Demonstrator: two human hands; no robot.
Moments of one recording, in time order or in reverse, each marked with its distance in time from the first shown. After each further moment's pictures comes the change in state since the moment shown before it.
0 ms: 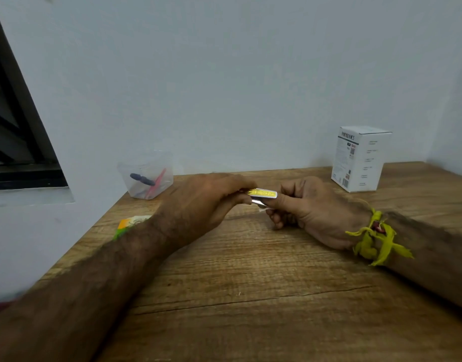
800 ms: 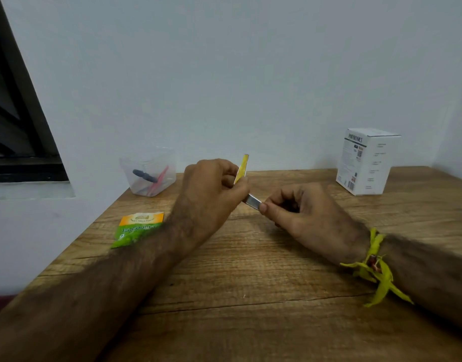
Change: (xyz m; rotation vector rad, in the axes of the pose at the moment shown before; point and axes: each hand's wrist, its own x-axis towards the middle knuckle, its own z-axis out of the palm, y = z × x) left_hand 0.010 0.012 0.014 -0.273 0.250 -0.607; right_hand -0.009 0.002 0.014 -0.560 0.146 -0.262
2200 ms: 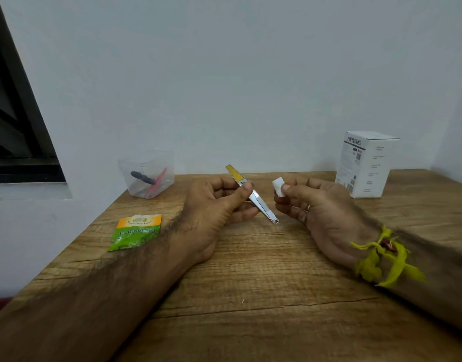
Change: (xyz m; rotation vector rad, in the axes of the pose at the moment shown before) left_hand -0.008 -0.005 0.020 -0.961 -0.063 -0.541; right_hand 0.009 0.001 -0.003 0.770 0.285 0.389
